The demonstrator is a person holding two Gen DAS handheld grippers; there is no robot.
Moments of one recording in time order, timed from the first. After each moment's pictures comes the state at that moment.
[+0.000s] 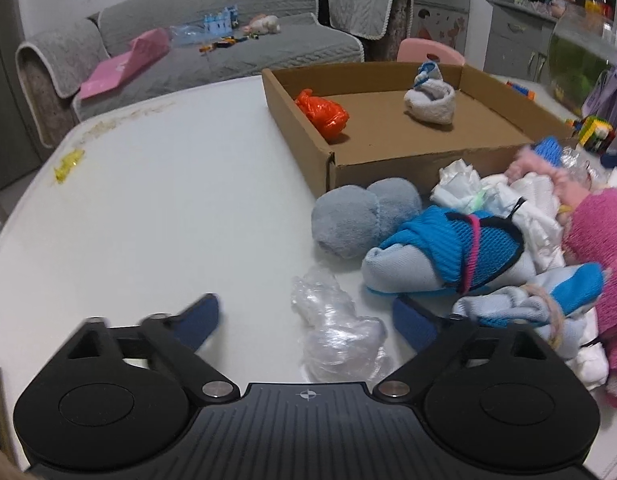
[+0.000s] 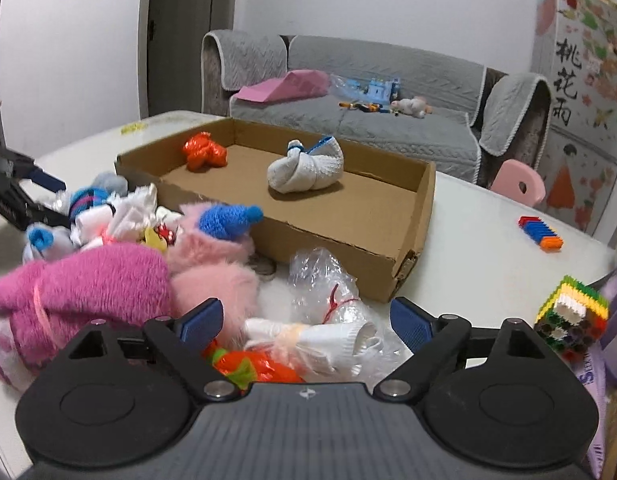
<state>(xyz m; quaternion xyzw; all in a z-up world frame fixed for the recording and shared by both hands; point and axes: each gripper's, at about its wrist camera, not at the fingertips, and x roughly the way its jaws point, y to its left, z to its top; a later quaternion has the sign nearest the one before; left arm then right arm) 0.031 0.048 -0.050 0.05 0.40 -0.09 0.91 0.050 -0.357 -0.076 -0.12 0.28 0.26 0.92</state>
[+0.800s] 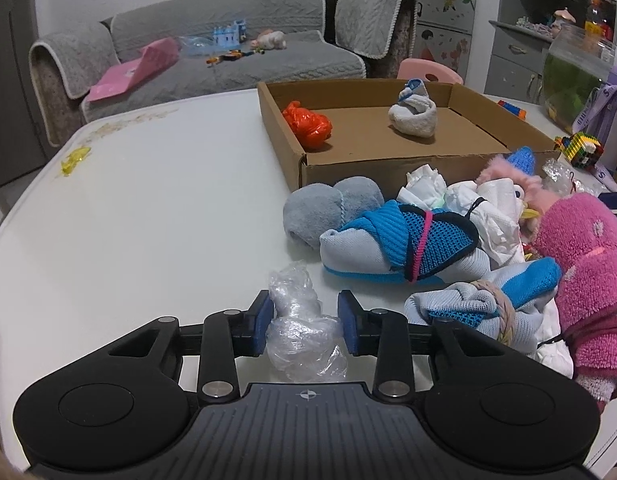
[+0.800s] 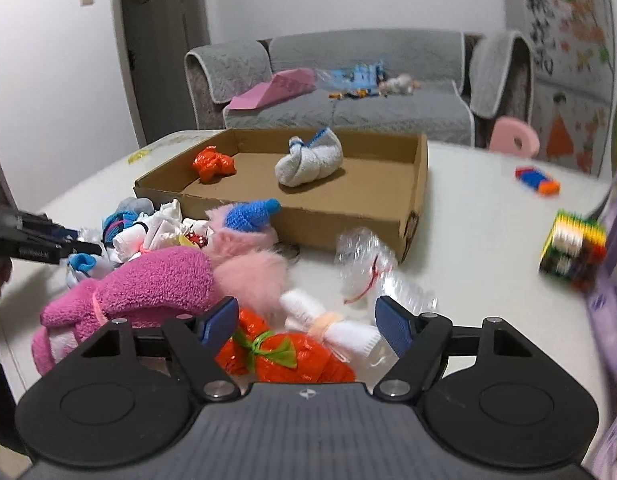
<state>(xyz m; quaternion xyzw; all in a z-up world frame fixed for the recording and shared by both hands) 0.004 0.031 -0.048 0.05 0.37 -0.08 0.92 0.034 -0.370 -0.074 -0.02 0.32 0.26 0.91</state>
